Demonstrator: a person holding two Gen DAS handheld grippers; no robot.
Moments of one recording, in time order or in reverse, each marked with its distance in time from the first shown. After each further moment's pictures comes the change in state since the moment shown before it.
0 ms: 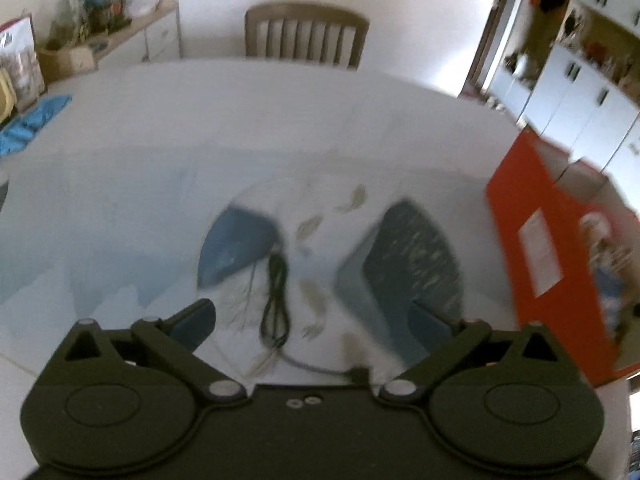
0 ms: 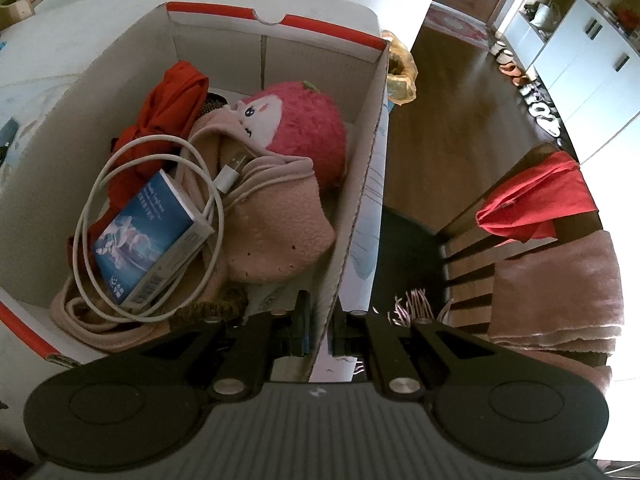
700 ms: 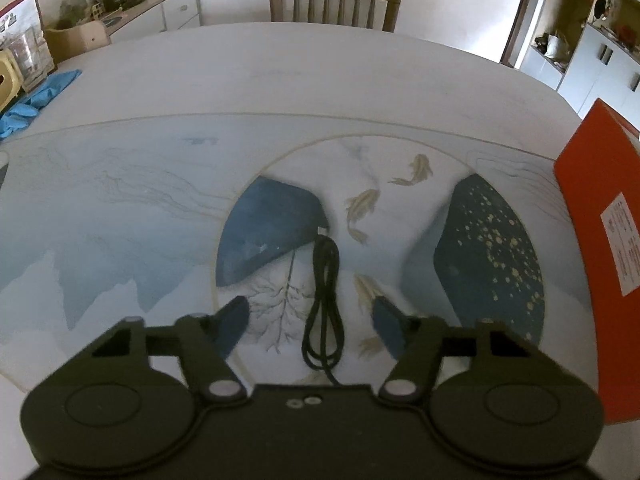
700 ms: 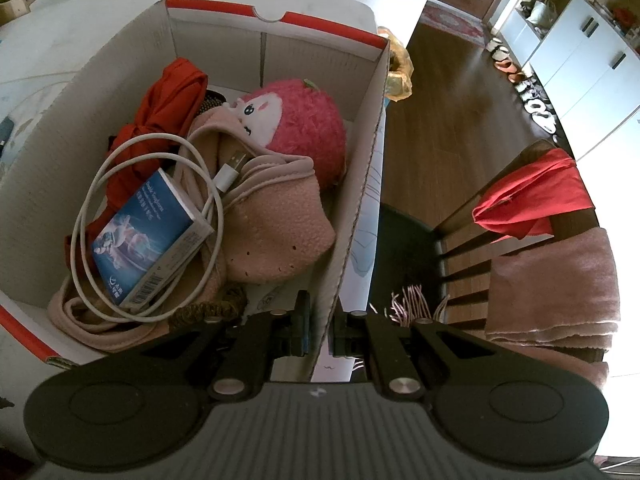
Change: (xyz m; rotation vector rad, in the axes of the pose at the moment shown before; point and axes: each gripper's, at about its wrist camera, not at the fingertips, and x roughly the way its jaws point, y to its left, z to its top) left arm 0.057 0.015 -0.001 -0.007 0.050 0.082; right arm 0.001 0.002 0.002 -0.006 0.011 -0.011
